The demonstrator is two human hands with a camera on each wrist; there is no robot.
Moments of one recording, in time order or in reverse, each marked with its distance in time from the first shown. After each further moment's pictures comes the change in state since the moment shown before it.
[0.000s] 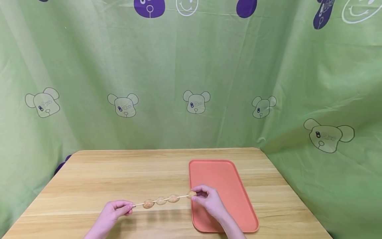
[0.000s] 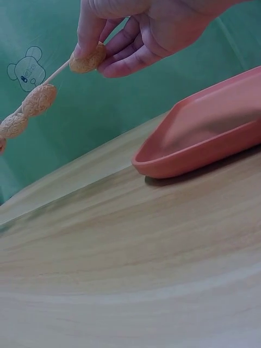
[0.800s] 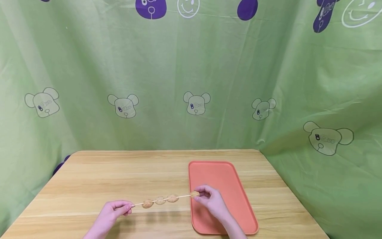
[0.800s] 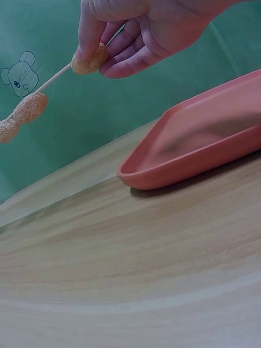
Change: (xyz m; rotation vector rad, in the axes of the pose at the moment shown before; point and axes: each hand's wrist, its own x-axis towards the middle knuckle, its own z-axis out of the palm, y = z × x) left_hand 0.003 -0.001 -0.003 0.000 -0.005 0.018; right_hand 0.000 0.001 -0.007 -0.056 0.067 0.023
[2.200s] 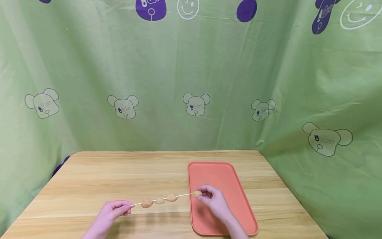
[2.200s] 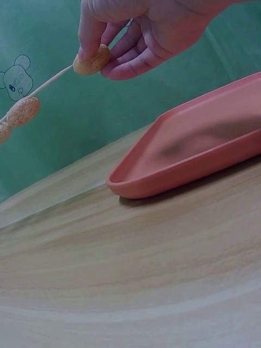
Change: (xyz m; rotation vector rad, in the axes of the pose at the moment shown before) left_hand -0.001 0.004 -0.002 -0.056 -0.044 -0.022; right_hand -0.001 -0.005 -0.007 -0.083 0.021 0.057
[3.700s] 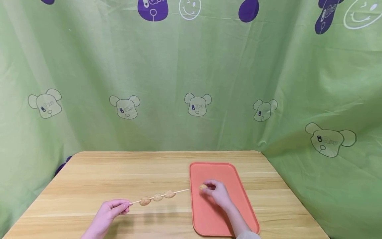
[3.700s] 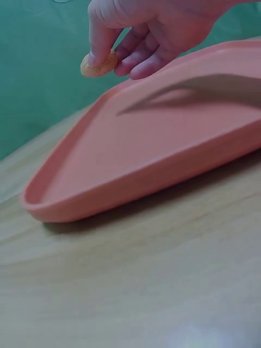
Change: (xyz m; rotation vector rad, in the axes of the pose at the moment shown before) left_hand 0.002 -0.004 -0.006 -0.003 0.094 -0.015; right_hand 0.042 0.055 -0.016 -0.208 0.117 0.140
